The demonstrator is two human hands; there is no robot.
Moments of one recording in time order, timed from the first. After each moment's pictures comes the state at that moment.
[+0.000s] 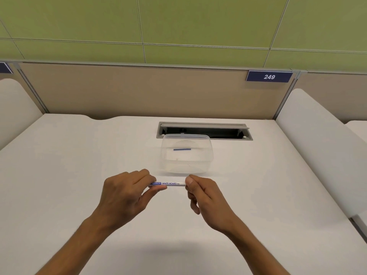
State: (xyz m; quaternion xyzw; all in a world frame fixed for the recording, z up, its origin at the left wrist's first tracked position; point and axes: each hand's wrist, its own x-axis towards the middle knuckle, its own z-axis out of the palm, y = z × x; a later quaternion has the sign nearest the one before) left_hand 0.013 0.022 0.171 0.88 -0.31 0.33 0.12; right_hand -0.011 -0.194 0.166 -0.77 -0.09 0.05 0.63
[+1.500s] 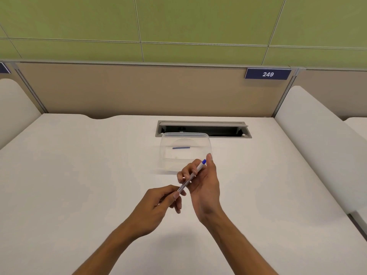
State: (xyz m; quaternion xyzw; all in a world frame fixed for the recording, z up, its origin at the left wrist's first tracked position) left_hand 0.001 -0.028 0.134 0.80 -0.20 -0.11 0.56; right_hand 0.010 -0.173 0.164 -0.43 0.05 0.03 0.90
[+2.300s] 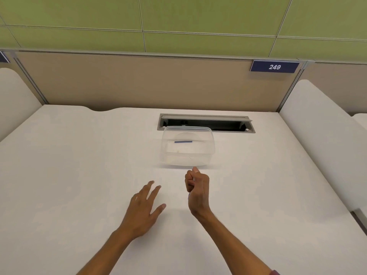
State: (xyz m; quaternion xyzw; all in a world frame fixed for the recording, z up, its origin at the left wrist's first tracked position) left_hand 0.015 0.019 0.012 0.97 -0.12 -0.05 0.20; right_hand 0.023 -0.159 0.094 -0.68 0.03 -0.13 0.72
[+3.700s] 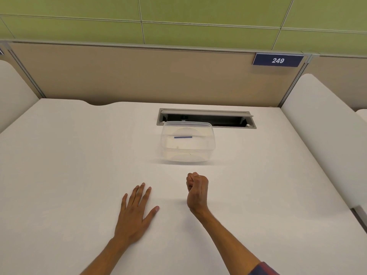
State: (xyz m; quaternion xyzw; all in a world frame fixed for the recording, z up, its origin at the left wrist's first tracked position) left_hand 0.001 0.038 -0.036 0.98 -0.08 0.00 0.15; right_hand 0.040 -0.162 0.039 -0.73 0.07 -0.15 0.67
